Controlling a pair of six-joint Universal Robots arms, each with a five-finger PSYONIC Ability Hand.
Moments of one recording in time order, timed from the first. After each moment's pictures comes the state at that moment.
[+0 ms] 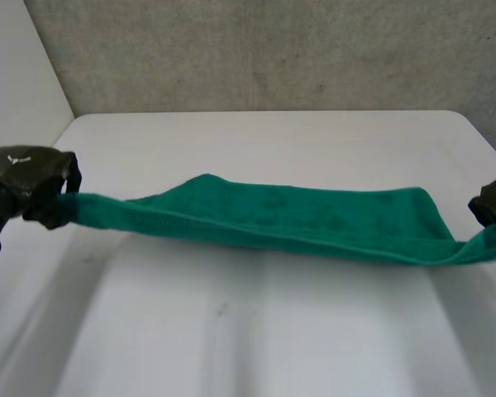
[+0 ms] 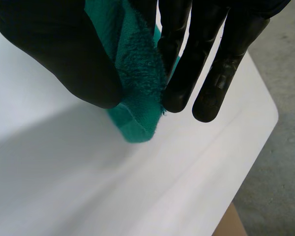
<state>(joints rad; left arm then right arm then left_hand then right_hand) 4.58 -1.49 -1.64 2.78 -1.45 3.46 1.50 -1.48 1.46 0.70 1.33 2.12 1.12 1.19 1.19 1.19 0.97 0.96 1.17 1.18 1.19 0.98</state>
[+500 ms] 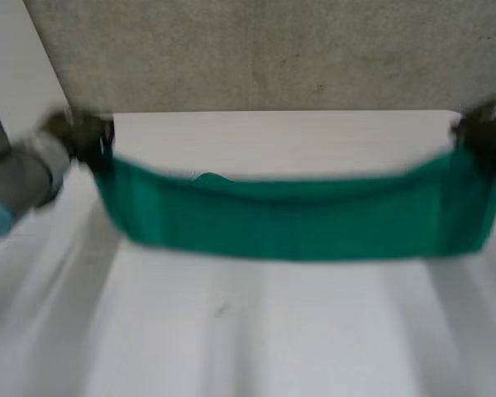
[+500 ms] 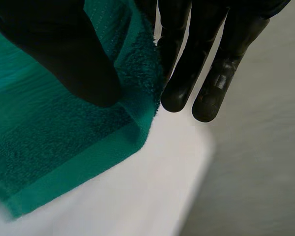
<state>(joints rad) 4.47 -1.98 -1.16 2.92 -1.54 3.48 1.63 -1.17 1.04 0.47 1.41 2.31 1.12 1.20 1.19 1.19 0.97 0.96 1.17 1.18 1.19 0.98</state>
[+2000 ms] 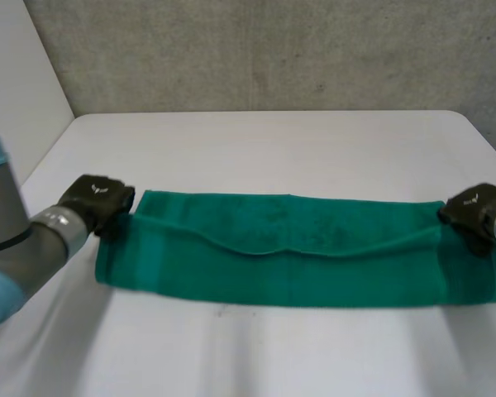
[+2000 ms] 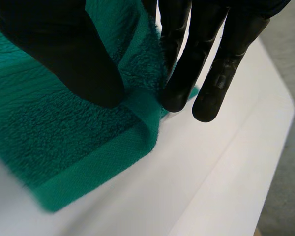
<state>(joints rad) 4.50 -1.95 -1.58 3.13 -1.43 3.65 1.58 -1.16 1.45 0.34 1.41 2.23 1.12 1.20 1.19 1.20 0.97 0.96 1.17 1.19 1.19 0.99</state>
